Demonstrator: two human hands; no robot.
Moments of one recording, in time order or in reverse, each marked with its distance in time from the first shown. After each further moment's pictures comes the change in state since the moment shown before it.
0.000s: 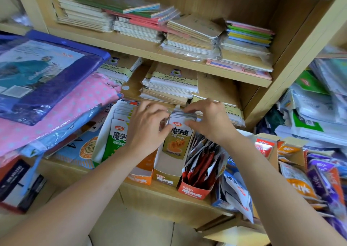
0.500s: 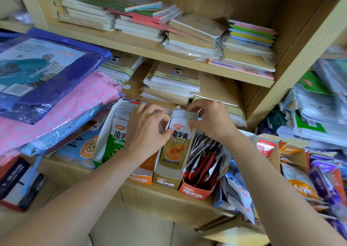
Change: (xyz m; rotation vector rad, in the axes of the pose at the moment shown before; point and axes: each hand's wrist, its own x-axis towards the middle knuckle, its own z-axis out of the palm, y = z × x) left_hand -0.006 0.004 -0.008 -0.009 -0.013 -0.072; right_hand 0.007 0.003 0.002 0.063 -0.045 0.109
